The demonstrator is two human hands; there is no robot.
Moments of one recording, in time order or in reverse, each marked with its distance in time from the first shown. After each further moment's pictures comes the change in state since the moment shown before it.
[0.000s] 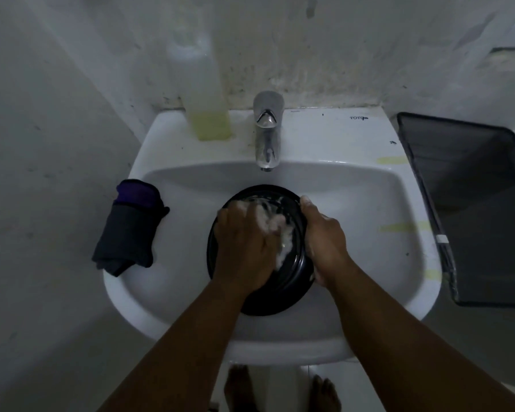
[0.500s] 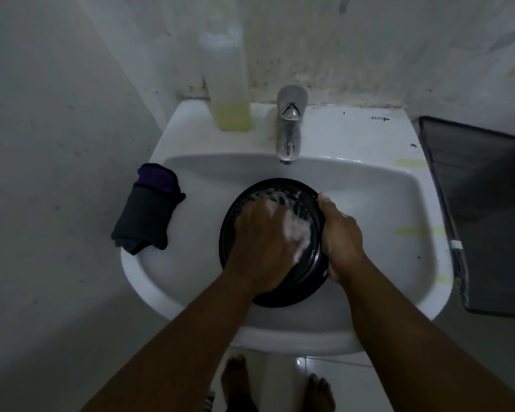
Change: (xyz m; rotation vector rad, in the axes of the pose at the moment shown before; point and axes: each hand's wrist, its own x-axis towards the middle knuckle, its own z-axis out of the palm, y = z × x) left_hand -0.012 0.003 -0.008 0.114 -0.081 0.171; right_hand 0.000 0.000 -0.005 -0.041 0.016 -0.033
